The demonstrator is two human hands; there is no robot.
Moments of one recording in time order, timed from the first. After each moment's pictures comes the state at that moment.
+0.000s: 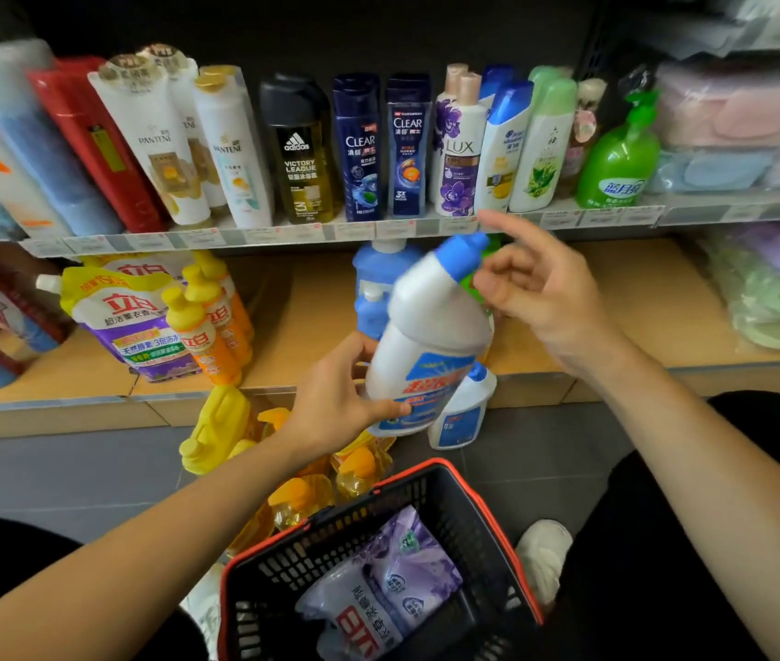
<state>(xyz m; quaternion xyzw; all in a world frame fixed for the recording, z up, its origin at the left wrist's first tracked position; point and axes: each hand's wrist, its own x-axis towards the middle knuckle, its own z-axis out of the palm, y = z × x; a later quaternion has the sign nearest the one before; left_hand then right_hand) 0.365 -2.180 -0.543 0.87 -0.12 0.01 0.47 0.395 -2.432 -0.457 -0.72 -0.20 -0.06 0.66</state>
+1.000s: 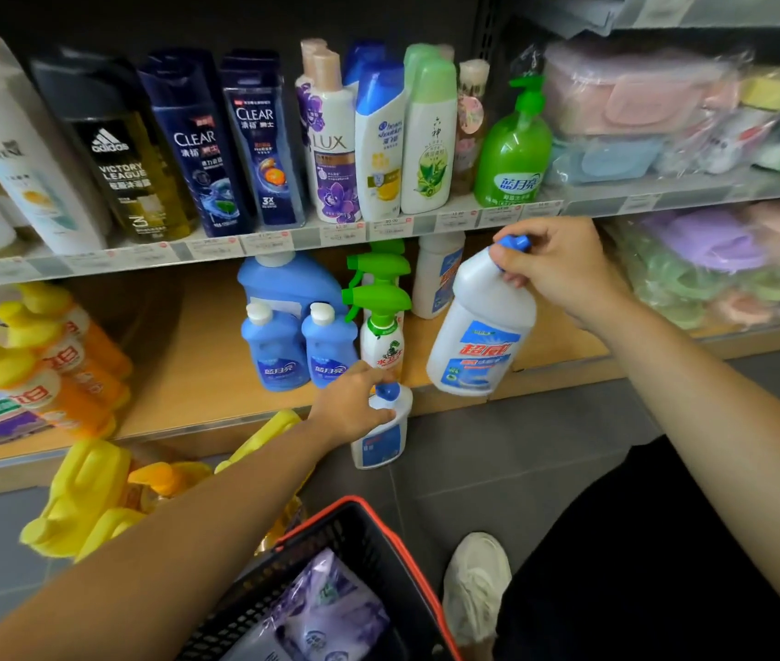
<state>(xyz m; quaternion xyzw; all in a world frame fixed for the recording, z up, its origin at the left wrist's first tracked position) 0.483 -2.314 -0.651 0.94 -0.21 -0.13 0.25 0.488 -2.588 -0.486 -0.83 0.00 -0.14 0.54</state>
